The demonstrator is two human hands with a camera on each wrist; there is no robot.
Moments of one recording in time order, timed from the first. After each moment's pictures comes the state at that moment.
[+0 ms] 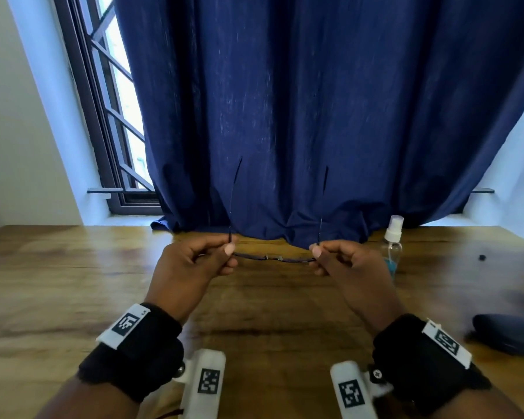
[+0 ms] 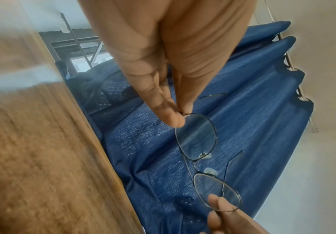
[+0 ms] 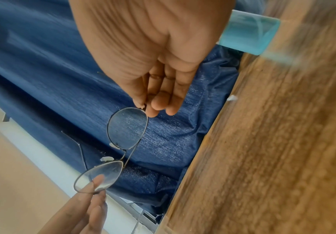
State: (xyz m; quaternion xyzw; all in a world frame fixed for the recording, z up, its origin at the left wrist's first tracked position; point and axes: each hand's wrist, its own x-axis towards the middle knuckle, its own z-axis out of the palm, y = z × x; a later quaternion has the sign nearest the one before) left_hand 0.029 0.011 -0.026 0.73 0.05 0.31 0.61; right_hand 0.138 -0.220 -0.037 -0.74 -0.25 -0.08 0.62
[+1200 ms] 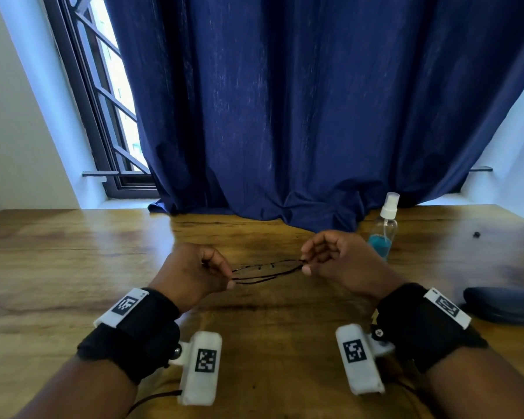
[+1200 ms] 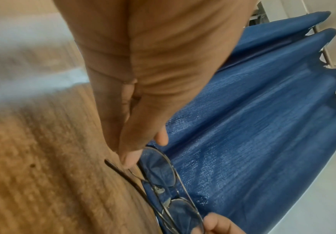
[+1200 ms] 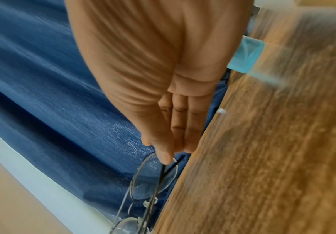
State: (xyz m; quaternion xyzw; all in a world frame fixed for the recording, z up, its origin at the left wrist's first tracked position) left_hand 0.026 0.018 -0.044 0.89 0.14 0.13 0.41; right_hand 0.152 -0.234 -0.040 -0.81 -0.30 0.09 0.49
